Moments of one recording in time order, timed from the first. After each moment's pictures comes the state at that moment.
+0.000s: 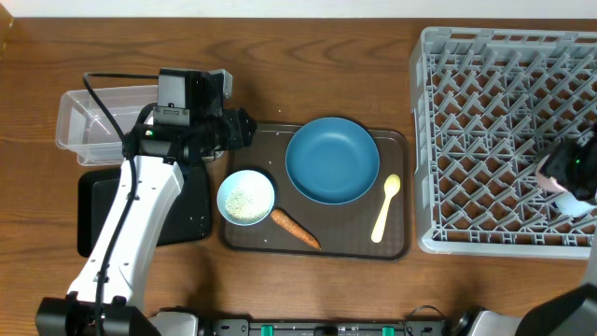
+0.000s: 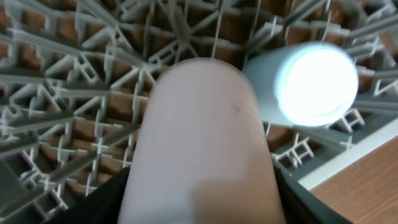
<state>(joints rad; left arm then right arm) -0.11 1.45 1.18 -0.67 0.36 -0.27 -0.53 1.49 1.24 -0.94 0.04 0.14</state>
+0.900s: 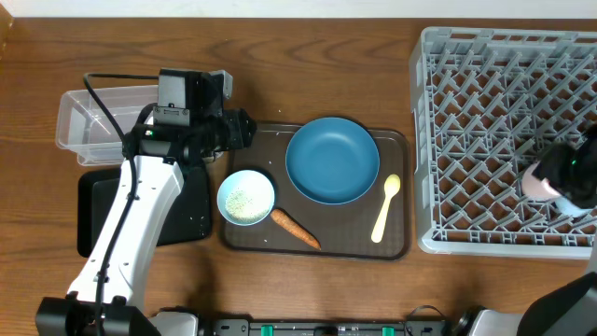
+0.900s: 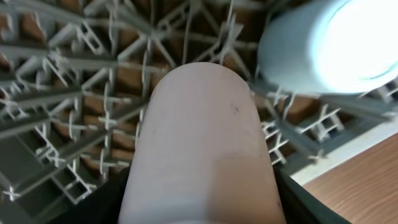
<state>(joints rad) -0.11 1.45 1.18 -0.68 0.36 -0.27 -0.53 1.53 1.26 -1.04 -0.03 0.18</state>
